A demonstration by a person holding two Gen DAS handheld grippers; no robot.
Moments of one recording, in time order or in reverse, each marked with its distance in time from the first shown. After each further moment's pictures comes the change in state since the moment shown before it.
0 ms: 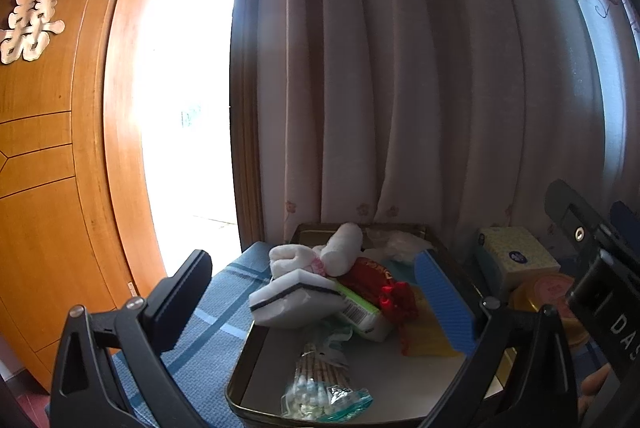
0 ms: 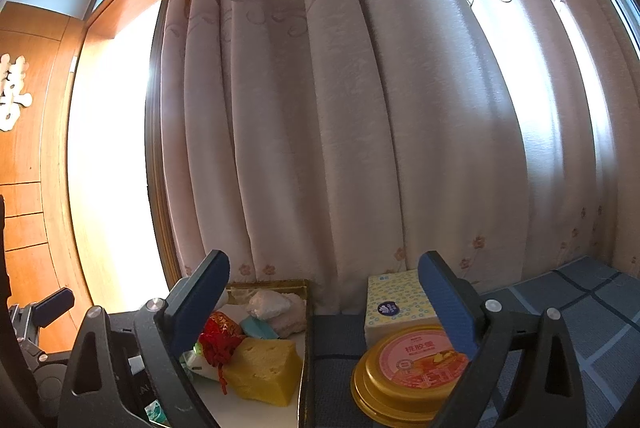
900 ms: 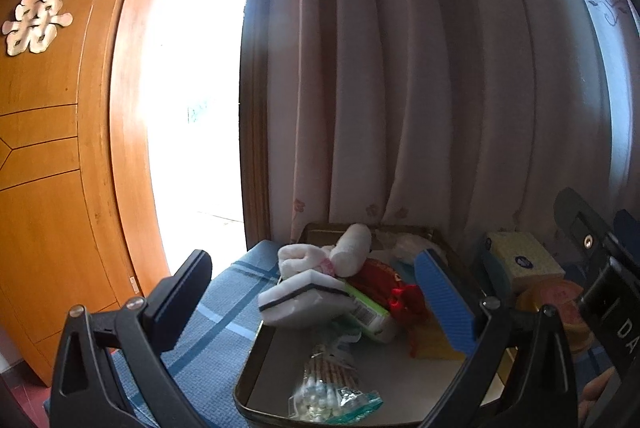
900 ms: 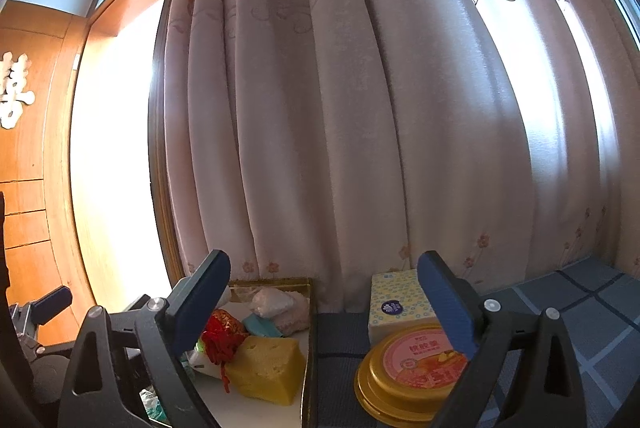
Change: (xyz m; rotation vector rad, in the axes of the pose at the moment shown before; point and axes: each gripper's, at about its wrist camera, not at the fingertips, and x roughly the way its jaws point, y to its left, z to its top) left arm 0.003 0.009 -0.001 -0.018 0.004 0.010; right arm 0.001 0.001 -0.001 -0.005 0.007 0.013
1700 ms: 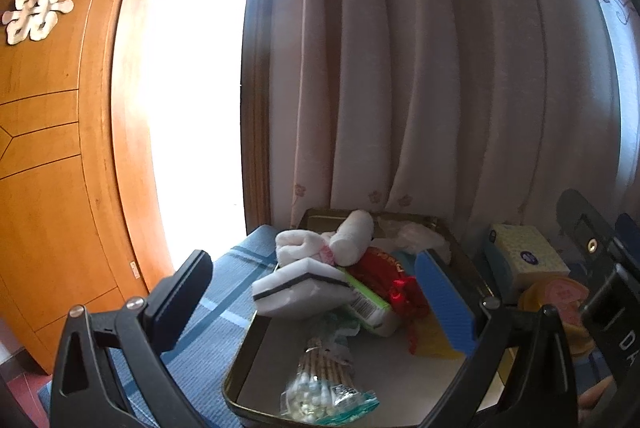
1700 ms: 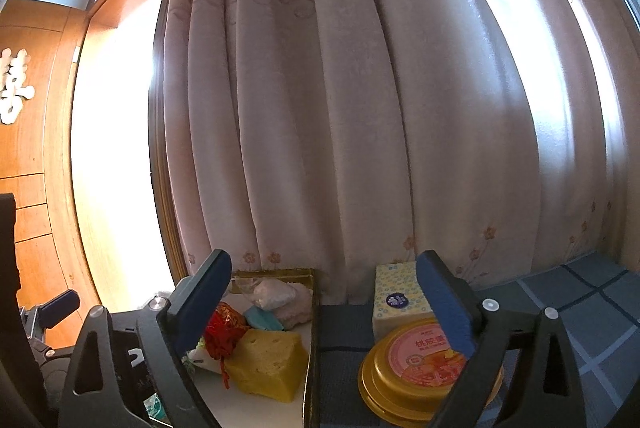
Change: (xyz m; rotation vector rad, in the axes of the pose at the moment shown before) left arm 0.014 -0.002 -0.001 -0.034 0.055 0.018; right arm 0.009 0.003 -0.001 -0.004 0.041 0.005
